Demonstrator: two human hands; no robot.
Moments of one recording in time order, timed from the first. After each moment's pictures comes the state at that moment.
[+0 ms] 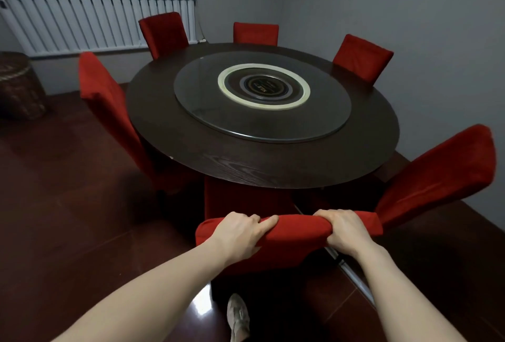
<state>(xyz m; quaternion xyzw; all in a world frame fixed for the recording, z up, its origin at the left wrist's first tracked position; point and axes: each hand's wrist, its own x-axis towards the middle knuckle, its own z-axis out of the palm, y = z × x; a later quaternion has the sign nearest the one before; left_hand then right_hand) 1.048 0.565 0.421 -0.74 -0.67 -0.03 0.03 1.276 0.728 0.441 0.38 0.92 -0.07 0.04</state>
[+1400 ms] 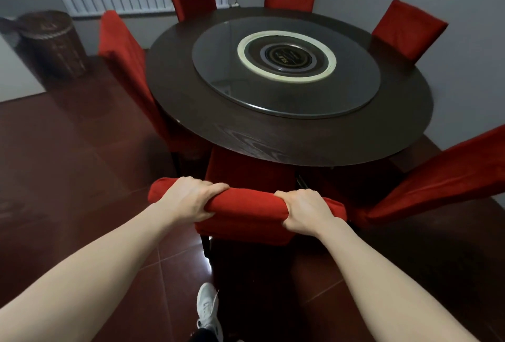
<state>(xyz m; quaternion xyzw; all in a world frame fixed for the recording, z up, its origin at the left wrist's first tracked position) 1.033 0.522 0.439 -0.66 -0.75 -0.02 -0.01 1.258 0.718 0.434 0.19 0.98 -0.06 0.06</state>
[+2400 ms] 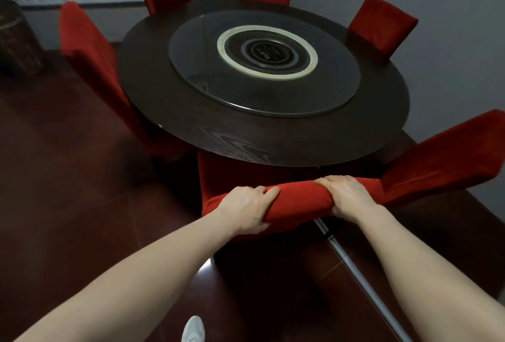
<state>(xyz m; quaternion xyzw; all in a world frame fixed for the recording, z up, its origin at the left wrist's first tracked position) 1.093 0.616 0.424 -0.70 -0.71 -0.03 -0.04 1.292 0.797 0.461 0.29 0.94 0.00 0.16</state>
